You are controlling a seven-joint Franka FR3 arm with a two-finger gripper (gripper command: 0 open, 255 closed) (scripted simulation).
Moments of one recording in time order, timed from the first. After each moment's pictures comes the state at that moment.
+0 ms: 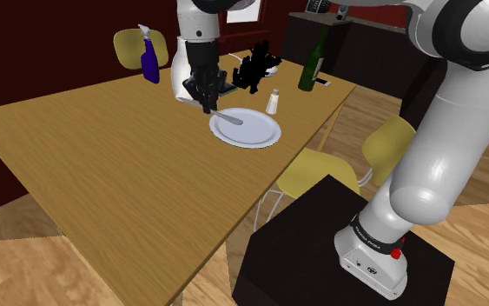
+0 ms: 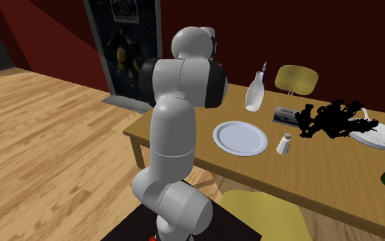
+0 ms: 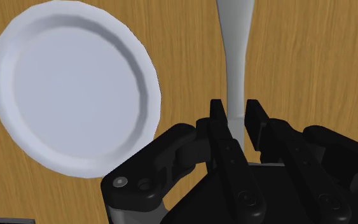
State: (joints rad) arm 0.14 0.16 0.38 -1.64 -0.03 1.59 0.35
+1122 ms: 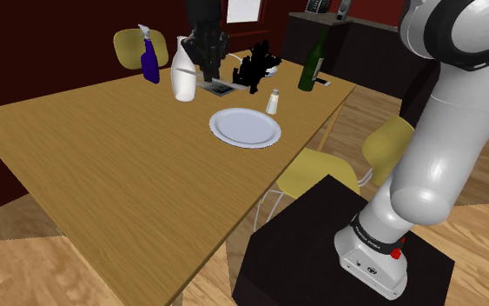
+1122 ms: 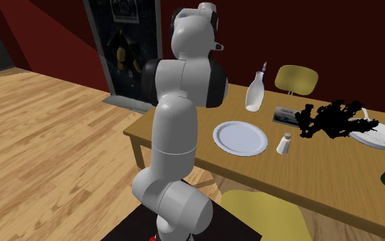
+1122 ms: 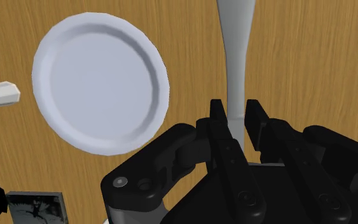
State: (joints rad) arm 0.15 0.20 0.38 -1.37 -0.04 1.35 0.36
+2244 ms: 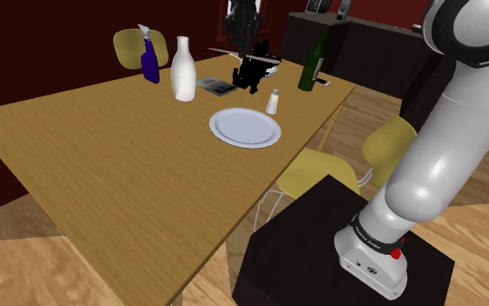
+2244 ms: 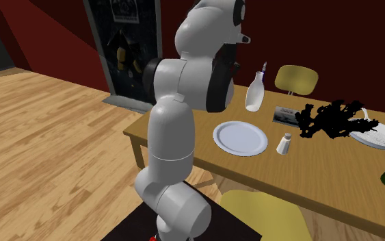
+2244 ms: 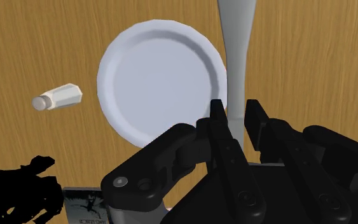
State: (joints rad) arm 0.02 0.11 0.30 -1.35 -0.05 1.26 0.14
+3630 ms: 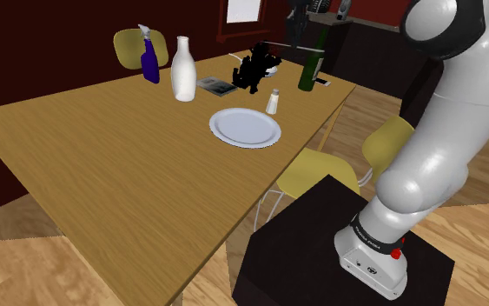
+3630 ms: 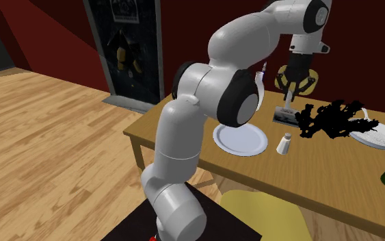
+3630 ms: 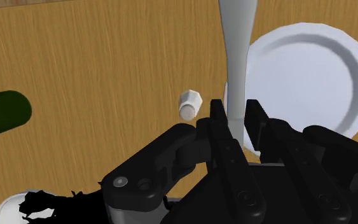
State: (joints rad) arm -0.25 0.19 0.08 -1.25 -0.13 1.27 -0.37
